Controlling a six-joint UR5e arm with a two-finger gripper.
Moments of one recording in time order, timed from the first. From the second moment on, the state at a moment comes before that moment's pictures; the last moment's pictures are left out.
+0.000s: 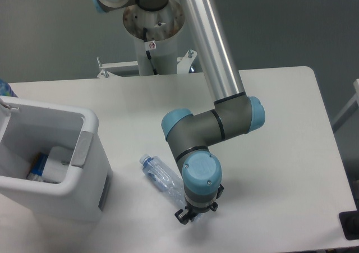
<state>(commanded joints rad) 2.34 -2.28 -1.28 -1.07 1.59 -0.29</state>
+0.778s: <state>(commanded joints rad) 2.41 -2.12 -1.15 -0.90 1.49 -0.29</state>
